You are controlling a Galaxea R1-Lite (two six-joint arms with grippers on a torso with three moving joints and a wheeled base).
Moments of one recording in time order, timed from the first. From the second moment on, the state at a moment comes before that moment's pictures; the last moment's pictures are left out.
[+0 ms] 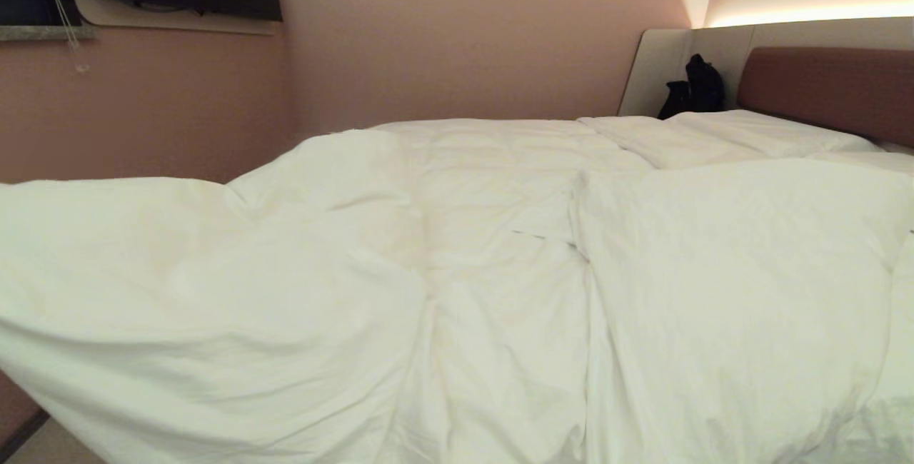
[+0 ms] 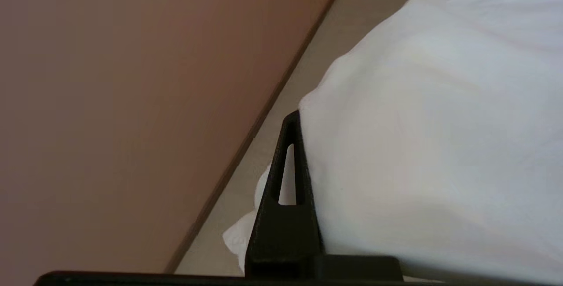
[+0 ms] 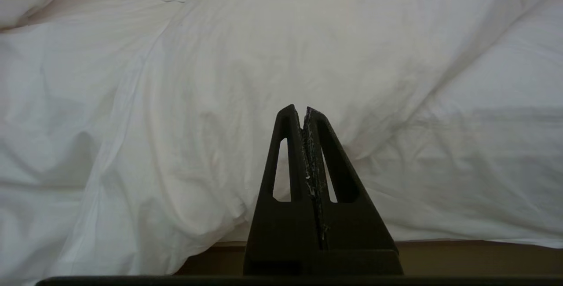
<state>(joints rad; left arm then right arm) 0.83 1.46 -0.97 -0.24 -0.34 0.43 0.00 0.00 0.00 0.00 -0.02 0.03</state>
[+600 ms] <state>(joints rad) 1.17 1.24 -0.70 -0.24 -0.34 0.33 0.00 0.00 0.00 0.00 -0.02 0.03</state>
